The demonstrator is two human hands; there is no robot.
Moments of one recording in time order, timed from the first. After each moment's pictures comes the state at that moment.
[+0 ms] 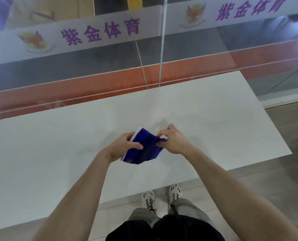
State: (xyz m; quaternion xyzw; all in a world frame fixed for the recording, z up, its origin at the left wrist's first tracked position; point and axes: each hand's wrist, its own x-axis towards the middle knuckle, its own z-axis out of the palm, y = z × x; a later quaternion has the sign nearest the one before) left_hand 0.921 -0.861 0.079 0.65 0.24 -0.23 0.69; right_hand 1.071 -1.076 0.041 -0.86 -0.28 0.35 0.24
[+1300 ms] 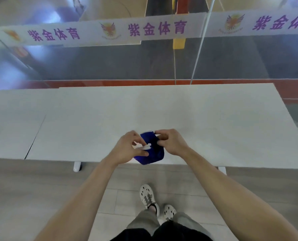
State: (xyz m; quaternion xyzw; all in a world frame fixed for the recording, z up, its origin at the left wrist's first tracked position) left_hand 0.745 -0.927 0.112 0.83 0.32 -0.04 0.46; right_hand 0.929 -1.079 0.087 -0.76 -0.31 0.42 0.38
